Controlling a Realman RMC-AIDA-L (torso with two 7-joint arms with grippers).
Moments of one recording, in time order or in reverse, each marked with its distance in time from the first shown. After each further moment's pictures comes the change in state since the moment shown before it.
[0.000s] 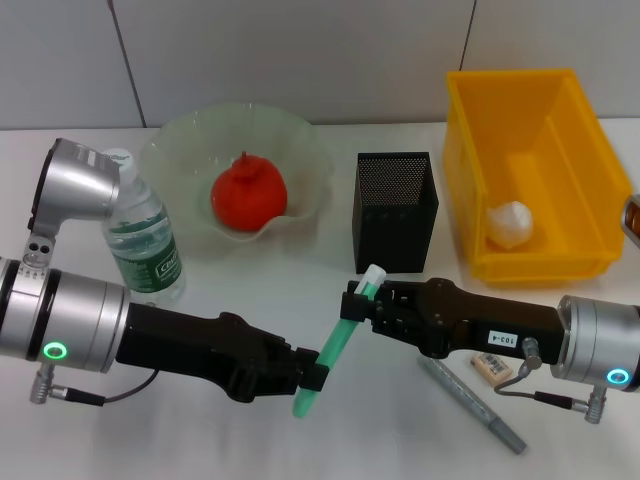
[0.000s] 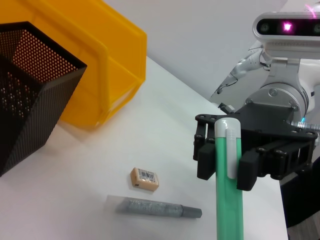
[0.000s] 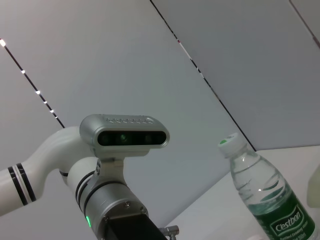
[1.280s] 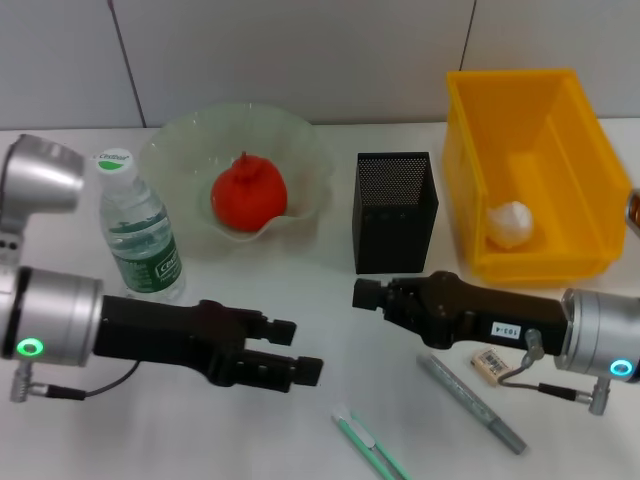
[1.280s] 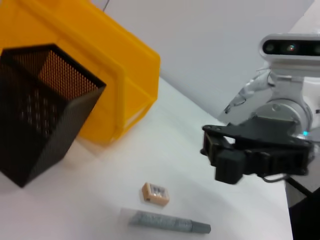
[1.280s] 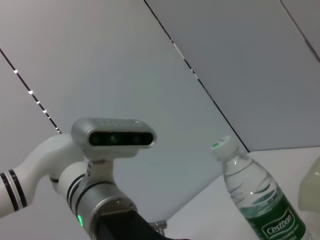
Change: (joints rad) left arm 0.023 0.005 -0.082 -0.005 -0.007 0.025 0.043; right arm 0.000 -0.005 0.000 -0.025 0.001 0.009 0.028
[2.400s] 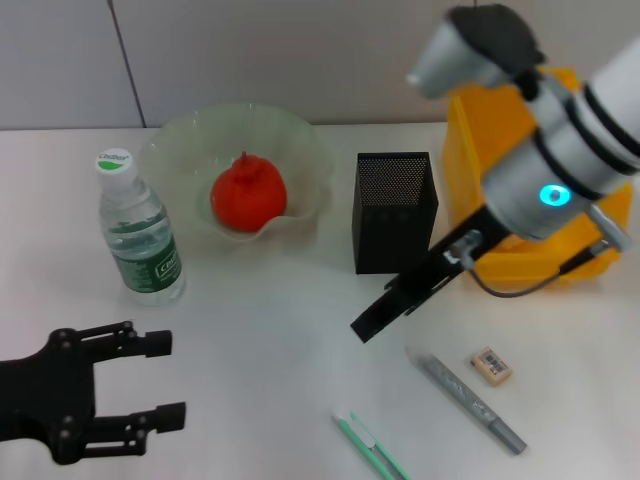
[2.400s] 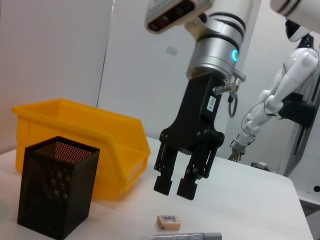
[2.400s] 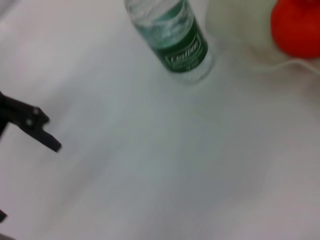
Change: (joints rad) left arm 0.203 0.033 -0.346 -0.037 -0.003 0.262 0.598; right arm 0.273 -0.001 -0.415 -0.880 -0.727 -0.121 1.335
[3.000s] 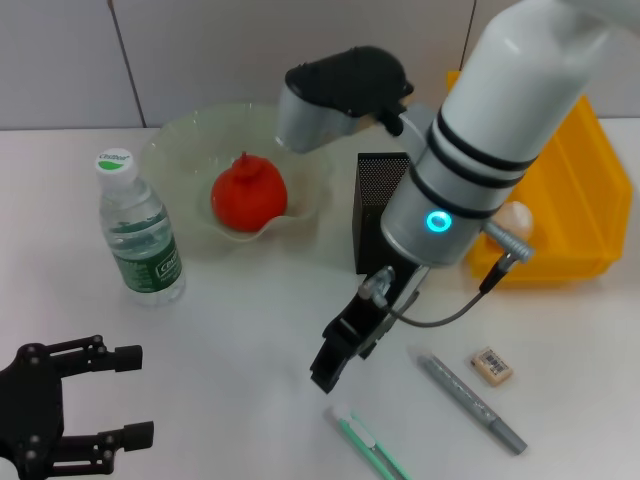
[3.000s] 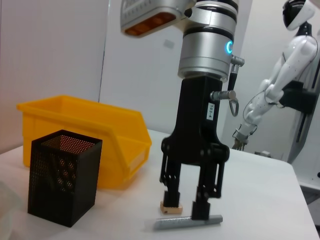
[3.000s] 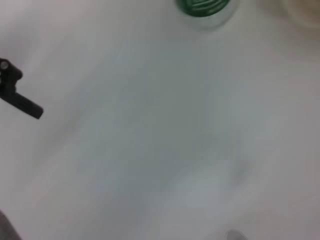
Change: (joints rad) left arm 0.017 0.052 -0.005 -0.057 0.007 0.011 0.087; right arm 0.214 0.013 -0.257 0.182 0.017 0.057 0.214
